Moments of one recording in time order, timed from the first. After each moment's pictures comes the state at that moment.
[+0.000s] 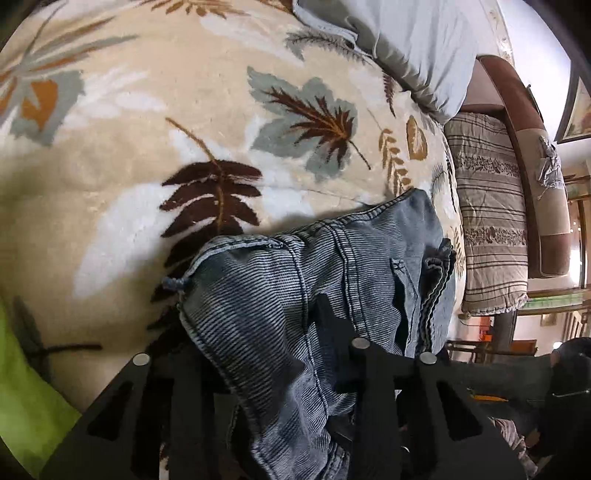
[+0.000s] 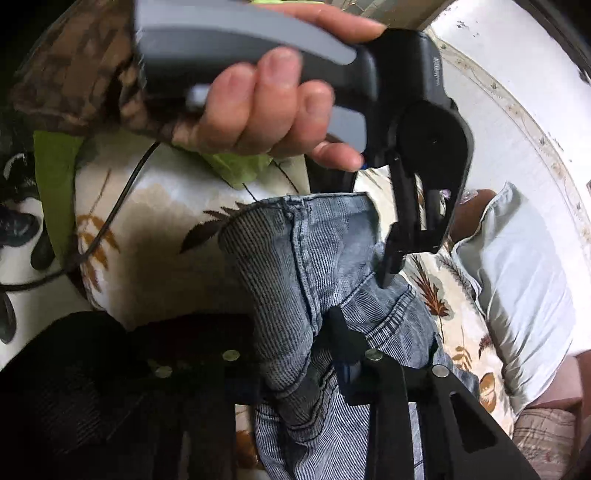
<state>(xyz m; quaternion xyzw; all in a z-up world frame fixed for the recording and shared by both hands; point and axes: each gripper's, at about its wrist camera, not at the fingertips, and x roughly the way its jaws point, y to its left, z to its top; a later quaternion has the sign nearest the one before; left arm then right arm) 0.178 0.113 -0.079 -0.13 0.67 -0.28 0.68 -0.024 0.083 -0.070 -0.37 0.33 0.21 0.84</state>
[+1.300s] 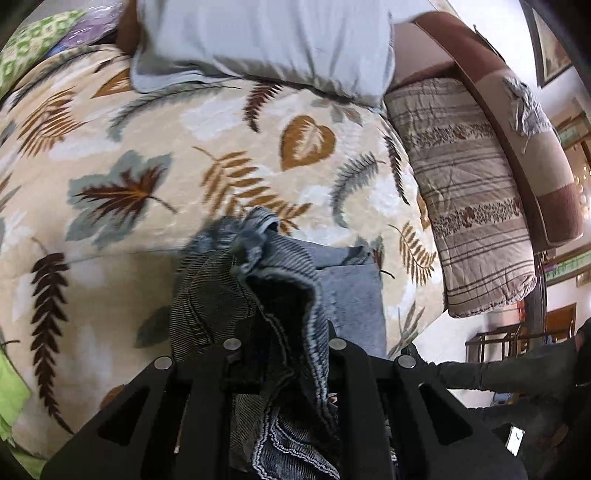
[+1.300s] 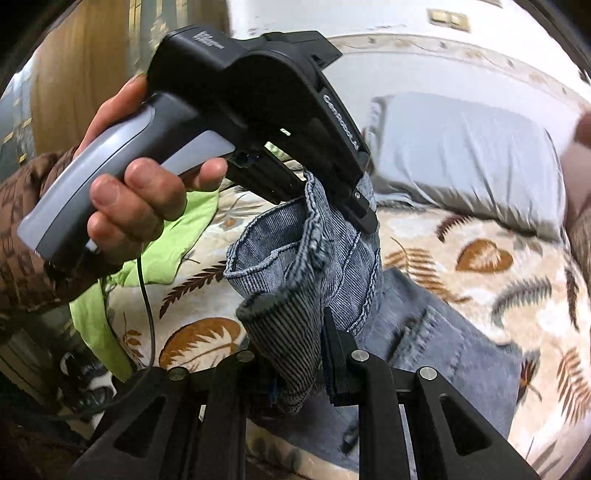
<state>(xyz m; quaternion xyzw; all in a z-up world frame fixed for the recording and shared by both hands) 0.126 -0.100 0.043 -0.03 0.61 -0.30 0.73 -0.054 -0.151 0.020 0.01 0.32 0.17 0.93</state>
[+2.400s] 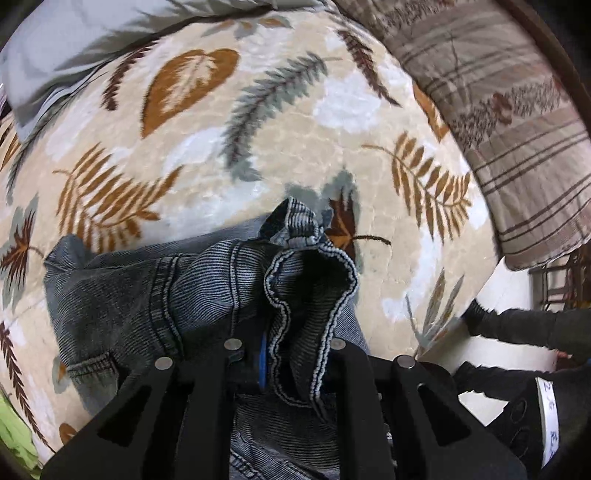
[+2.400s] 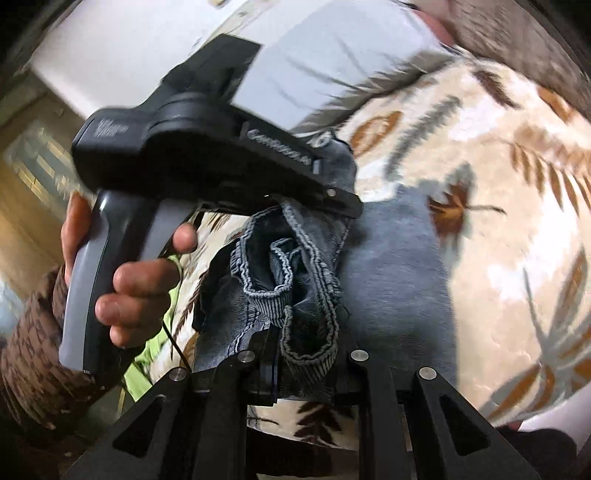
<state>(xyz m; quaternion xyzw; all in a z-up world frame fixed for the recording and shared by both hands) 0.076 -0.308 -0.042 0.18 0.63 -0.29 0.70 -0.112 -0.344 -0.068 0.35 0.35 0.11 0.86</state>
